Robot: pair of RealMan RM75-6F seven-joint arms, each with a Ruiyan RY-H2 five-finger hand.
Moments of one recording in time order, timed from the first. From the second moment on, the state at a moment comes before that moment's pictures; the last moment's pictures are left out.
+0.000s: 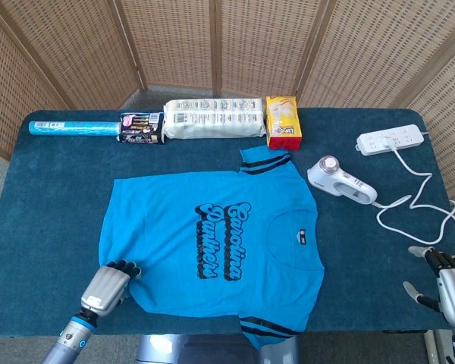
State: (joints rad) left arm -0.20 -1.52 0.09 -1.59 1.58 1.21 0.47; right arm -0.01 -1.13 0.02 -1.51 -1.58 1.61 0.10
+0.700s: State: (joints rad) left arm -0.25 -1.51 0.07 -1.56 1.60 1.21 0.31; right arm 0.15 -1.13 0.09 -1.70 -1.65 1.49 0.01
